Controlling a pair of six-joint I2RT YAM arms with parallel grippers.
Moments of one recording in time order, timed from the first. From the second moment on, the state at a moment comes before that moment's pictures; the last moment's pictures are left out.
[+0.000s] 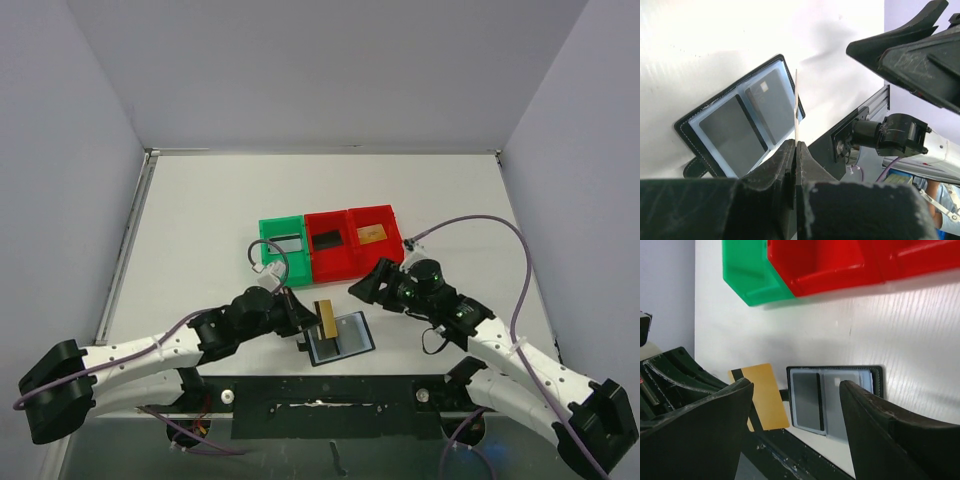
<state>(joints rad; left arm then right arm) -1.02 1.01 0.39 0.13 -0.01 -1.16 0.66 0.88 0.48 -0.18 -0.15 0.89</state>
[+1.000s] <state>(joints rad) -0.92 0.77 0.33 0.26 0.06 -0.98 0.57 0.81 0.47 0.14 -0.42 0.57</state>
